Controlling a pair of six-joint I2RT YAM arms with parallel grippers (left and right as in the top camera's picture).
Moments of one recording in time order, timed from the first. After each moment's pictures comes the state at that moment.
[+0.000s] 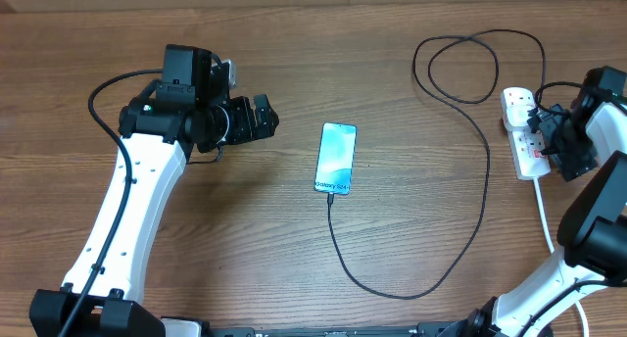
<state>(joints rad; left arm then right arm) -0.15 1.54 1.37 -0.91 0.33 -0.37 -0.46 2.02 1.43 -0.80 0.08 0.64</state>
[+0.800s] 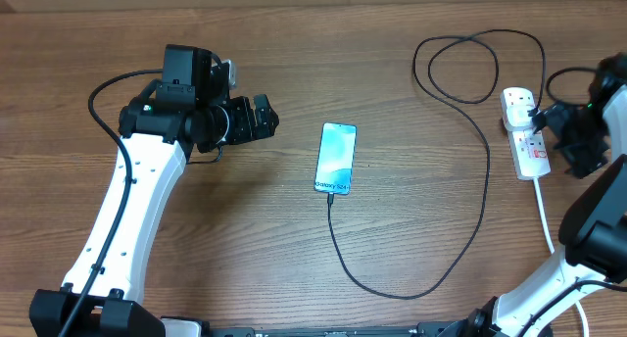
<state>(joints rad) -0.15 1.54 1.37 -0.91 0.33 -0.37 -0.48 2.02 1.66 -1.13 0.04 0.57</state>
